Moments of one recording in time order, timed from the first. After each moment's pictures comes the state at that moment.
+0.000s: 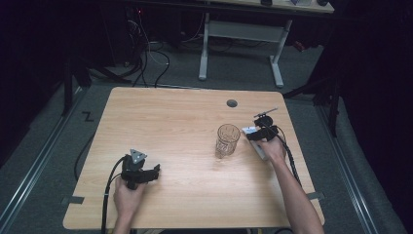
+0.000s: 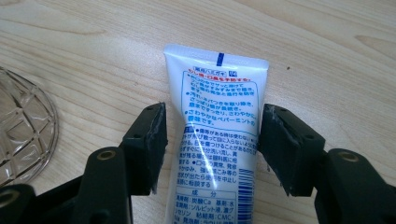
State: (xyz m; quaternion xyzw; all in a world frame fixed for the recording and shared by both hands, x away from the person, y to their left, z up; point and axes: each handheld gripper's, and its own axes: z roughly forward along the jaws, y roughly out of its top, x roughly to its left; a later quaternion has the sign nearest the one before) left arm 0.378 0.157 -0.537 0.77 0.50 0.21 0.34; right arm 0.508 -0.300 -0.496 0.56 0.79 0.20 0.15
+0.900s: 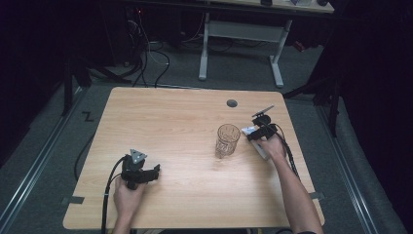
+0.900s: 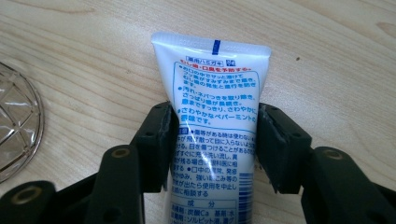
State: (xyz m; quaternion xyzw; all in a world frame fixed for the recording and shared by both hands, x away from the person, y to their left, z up) left arm 0.378 0.157 -0.537 0.77 0.50 0.21 0.34; right arm 0.519 -0.299 -0.498 0.55 0.81 0.16 0.12
